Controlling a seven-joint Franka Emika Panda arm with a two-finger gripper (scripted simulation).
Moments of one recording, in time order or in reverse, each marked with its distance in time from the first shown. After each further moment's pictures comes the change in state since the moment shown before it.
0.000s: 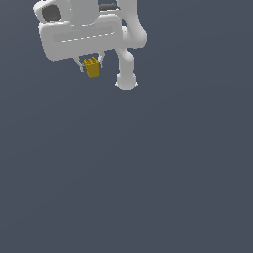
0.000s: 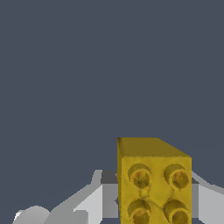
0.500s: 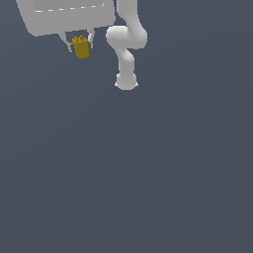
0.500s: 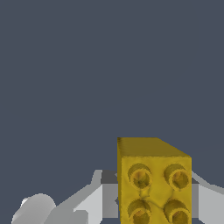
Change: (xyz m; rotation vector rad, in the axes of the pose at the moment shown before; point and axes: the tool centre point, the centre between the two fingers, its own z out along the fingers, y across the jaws) arm -0.016 0.013 -0.050 -0.001 -0.001 0.001
